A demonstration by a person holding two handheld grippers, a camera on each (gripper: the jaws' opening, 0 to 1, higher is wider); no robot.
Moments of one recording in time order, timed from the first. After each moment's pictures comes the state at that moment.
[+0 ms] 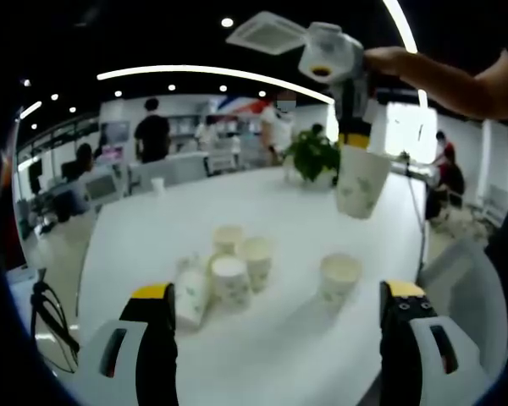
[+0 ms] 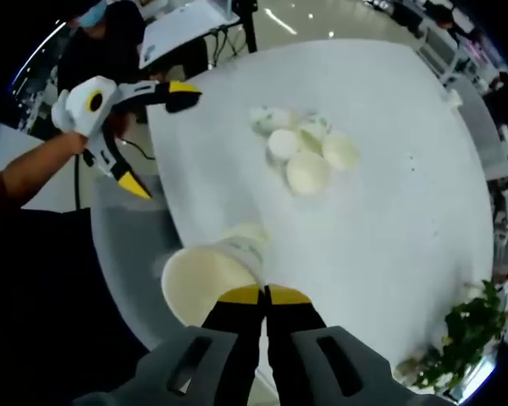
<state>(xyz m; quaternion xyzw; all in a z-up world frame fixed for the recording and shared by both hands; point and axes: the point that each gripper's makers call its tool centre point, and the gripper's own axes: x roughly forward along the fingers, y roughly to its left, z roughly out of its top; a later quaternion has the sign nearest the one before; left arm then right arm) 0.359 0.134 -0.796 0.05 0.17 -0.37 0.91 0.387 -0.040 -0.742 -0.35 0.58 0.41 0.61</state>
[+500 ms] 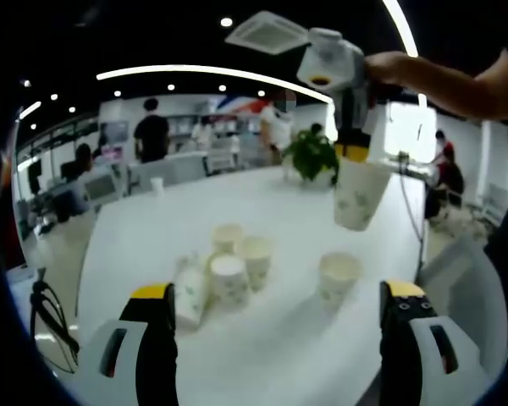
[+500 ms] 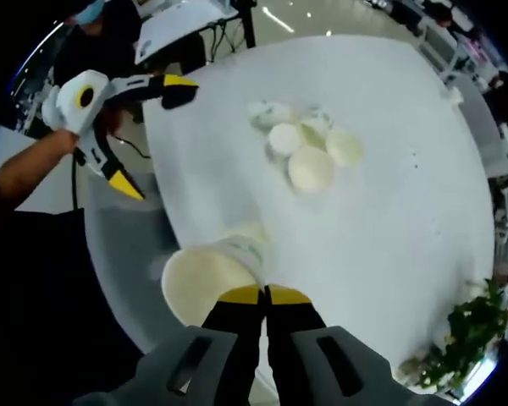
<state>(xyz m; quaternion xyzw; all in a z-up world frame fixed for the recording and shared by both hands) 0.358 0.134 -0.797 0.05 0.17 -0.37 0.91 0.388 -0.037 -0.761 -0.35 0.58 0.40 0.61</state>
